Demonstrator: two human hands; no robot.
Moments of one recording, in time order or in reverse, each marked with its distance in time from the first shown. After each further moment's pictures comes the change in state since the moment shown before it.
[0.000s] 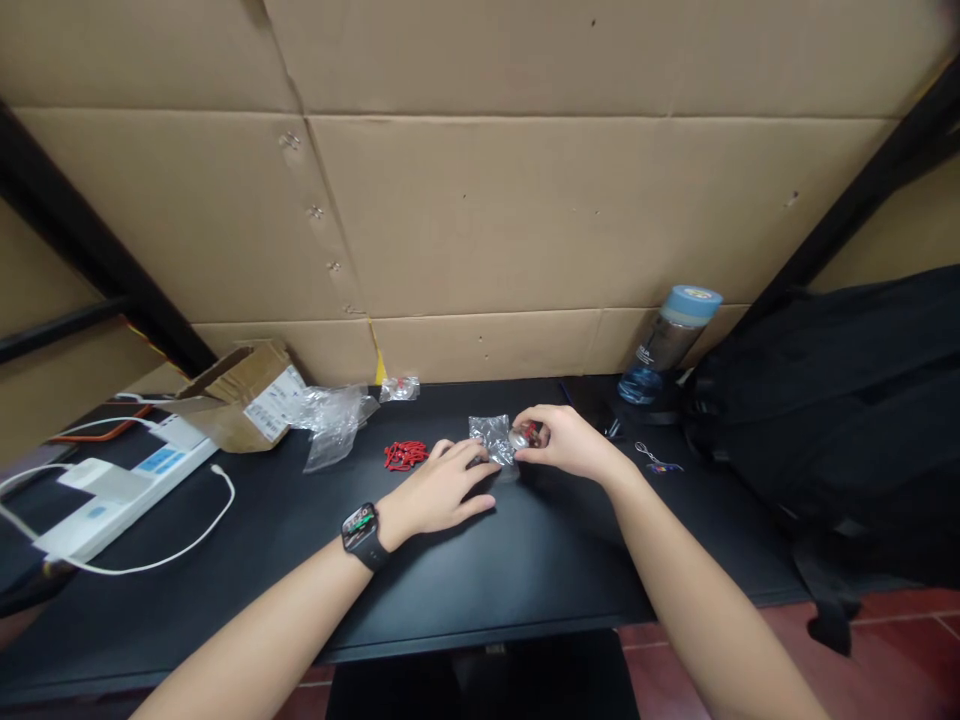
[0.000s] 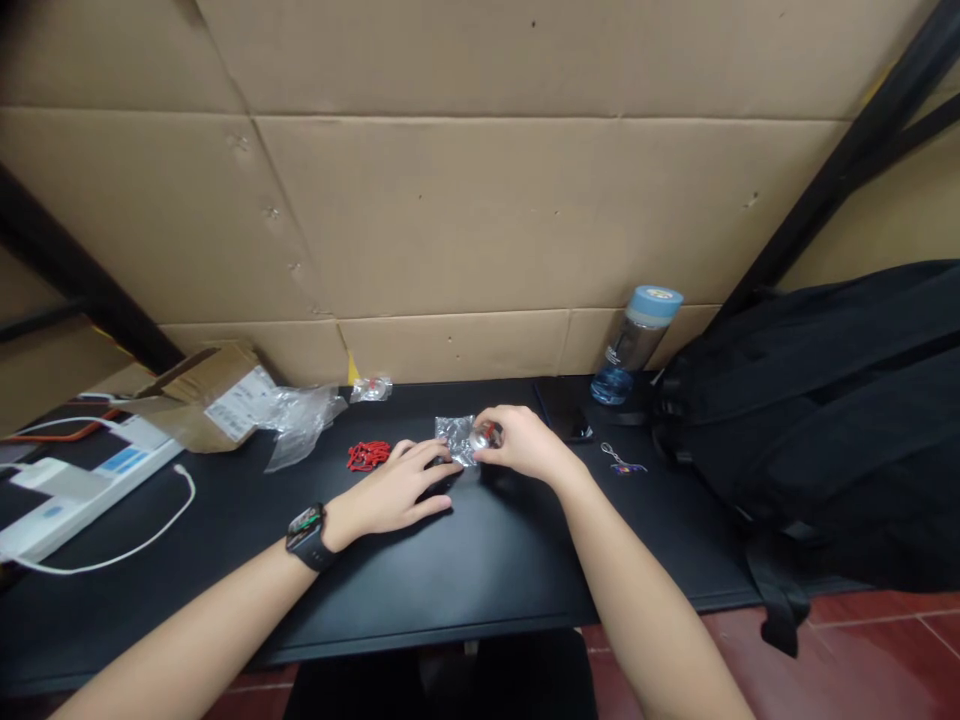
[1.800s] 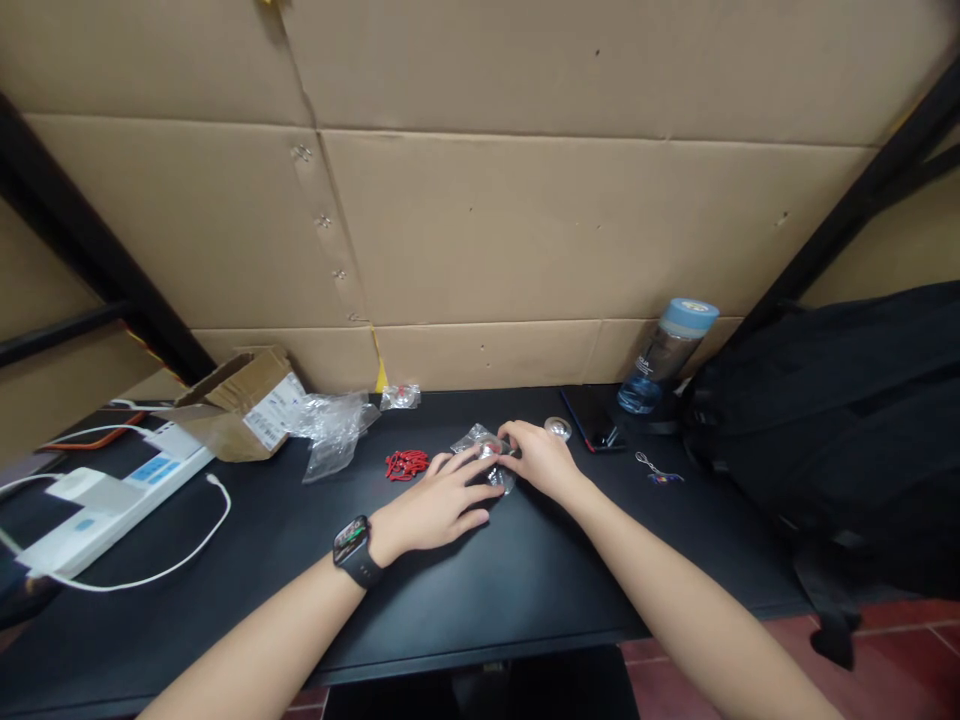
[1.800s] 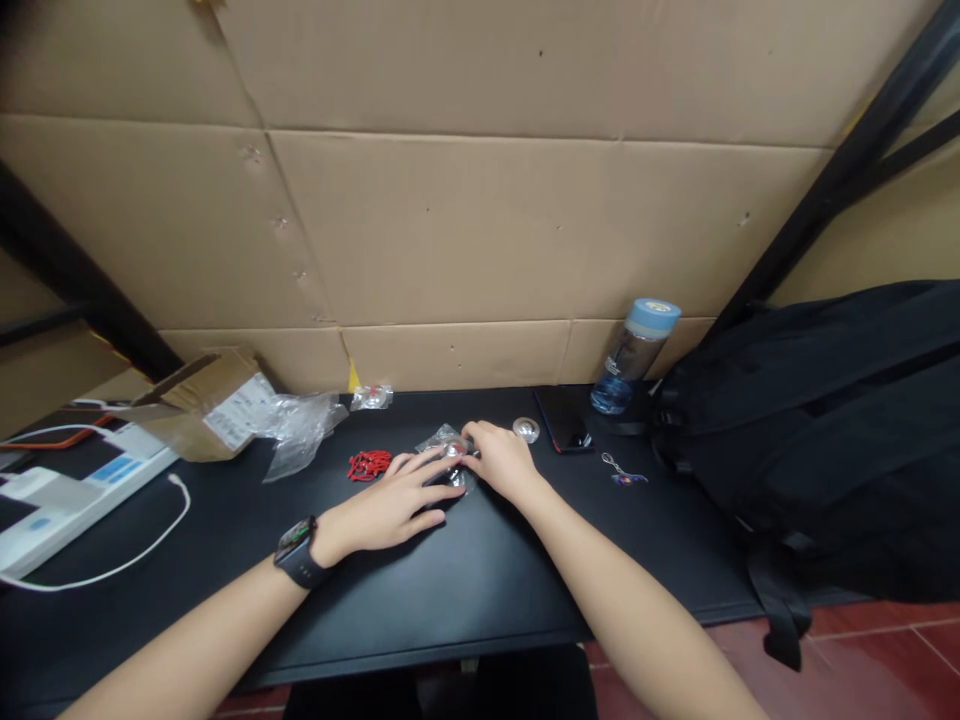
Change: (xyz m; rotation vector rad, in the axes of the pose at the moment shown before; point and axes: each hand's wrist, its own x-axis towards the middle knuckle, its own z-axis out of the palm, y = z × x) left_hand -0.011 0.000 -0.007 -0.012 -0.069 0.000; right_hand 0.016 0.000 0.055 -0.266 0.060 0.109
